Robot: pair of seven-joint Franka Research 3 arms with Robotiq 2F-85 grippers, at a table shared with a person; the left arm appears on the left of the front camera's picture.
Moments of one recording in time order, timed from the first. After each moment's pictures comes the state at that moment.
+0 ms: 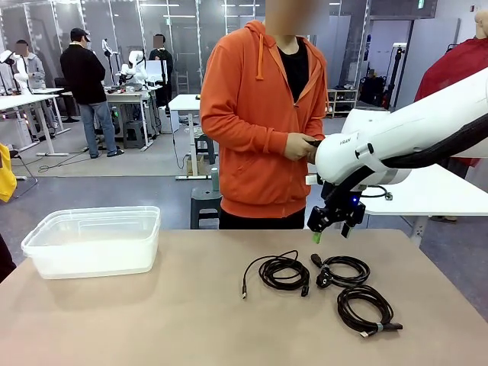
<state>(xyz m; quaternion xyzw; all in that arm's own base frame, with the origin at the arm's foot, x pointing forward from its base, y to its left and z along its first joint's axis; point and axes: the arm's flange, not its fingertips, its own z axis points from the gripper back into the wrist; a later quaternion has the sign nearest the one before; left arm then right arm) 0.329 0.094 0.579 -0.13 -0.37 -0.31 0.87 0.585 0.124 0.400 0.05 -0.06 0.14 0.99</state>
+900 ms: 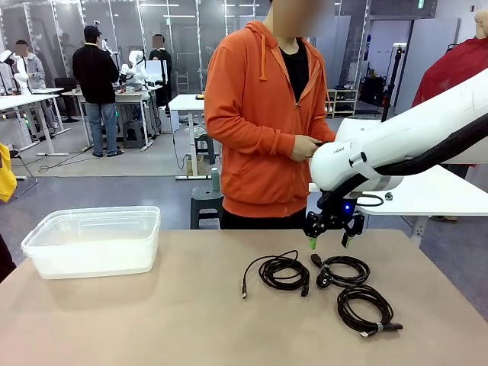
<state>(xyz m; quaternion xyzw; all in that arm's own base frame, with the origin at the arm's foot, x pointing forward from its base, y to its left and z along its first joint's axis) 0.329 0.094 0.579 -0.13 -0.37 -0.31 0.87 0.587 0.132 0.377 0.04 -0.03 0.06 1.00</state>
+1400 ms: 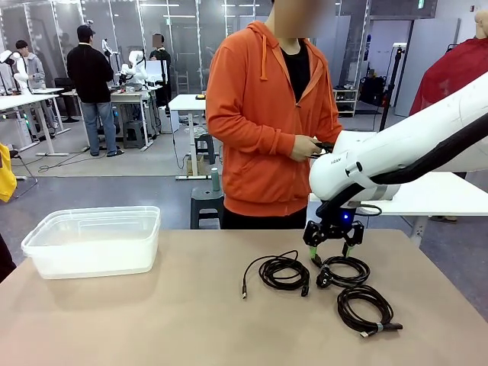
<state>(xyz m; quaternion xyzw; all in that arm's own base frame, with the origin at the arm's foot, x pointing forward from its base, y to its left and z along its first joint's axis) 0.329 0.094 0.579 -0.13 -0.37 -0.31 0.87 0.591 0.129 0.348 0.04 -0.01 0.04 1.00</state>
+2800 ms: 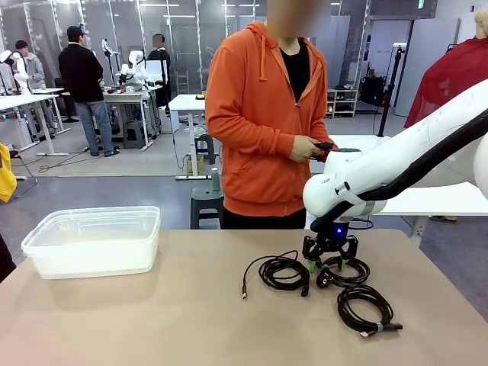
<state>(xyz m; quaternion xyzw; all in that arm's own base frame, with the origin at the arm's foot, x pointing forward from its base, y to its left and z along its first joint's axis) 0.329 0.094 0.579 -0.13 -0.37 -0.31 0.87 0.614 0.132 0.296 0.02 0.01 0.03 1.00</state>
